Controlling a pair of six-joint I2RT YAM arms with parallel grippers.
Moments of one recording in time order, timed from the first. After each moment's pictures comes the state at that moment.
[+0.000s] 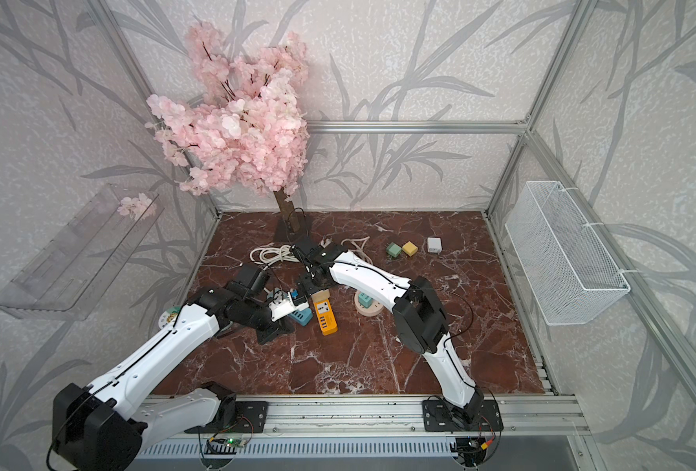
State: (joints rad) left arm -0.41 1.14 0.90 -1.01 0.44 0.64; right arm 0.89 2.18 1.97 -0.94 0.06 0.37
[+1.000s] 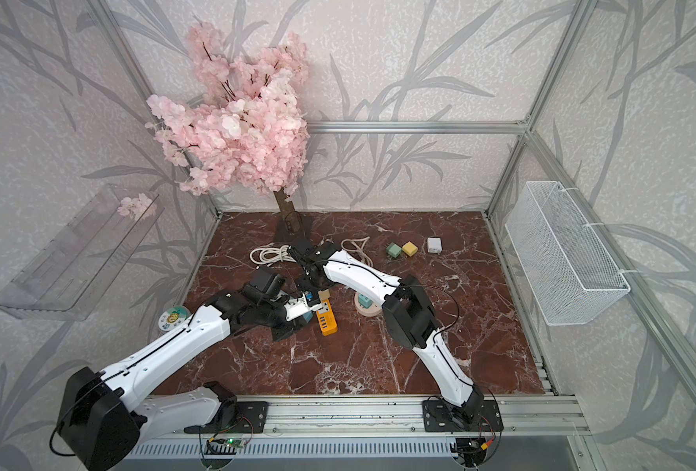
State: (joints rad) left arm -0.56 1.19 0.85 -0.76 0.32 0.59; right arm 0.88 2.29 2.09 -1.02 0.06 0.36
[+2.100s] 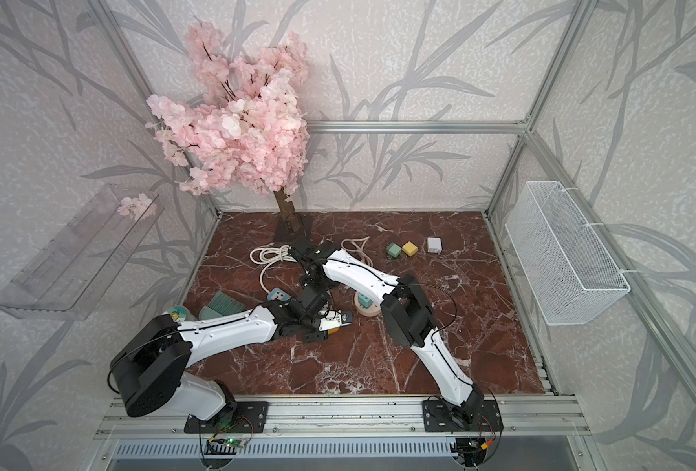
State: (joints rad) left arm -0.80 1.50 0.78 -0.36 -0.02 0.71; right arm 0.87 2.32 2.12 -1.06 0.04 0.36
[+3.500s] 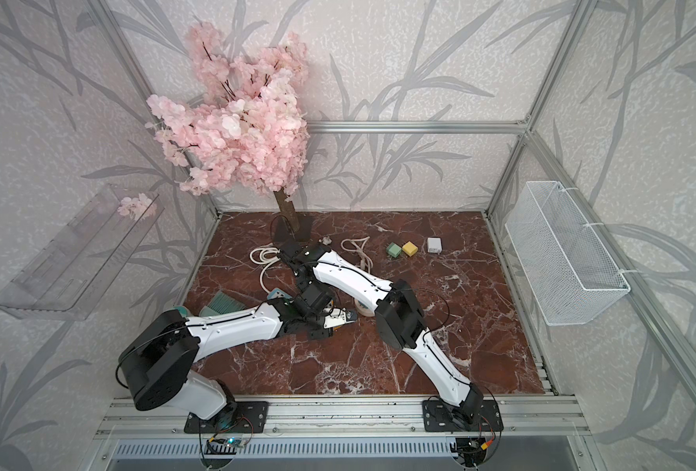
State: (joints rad) left arm -0.81 1.55 0.82 -0.35 -0.02 0.71; right arm 0.94 2.40 2.33 -1.24 0.19 0.26
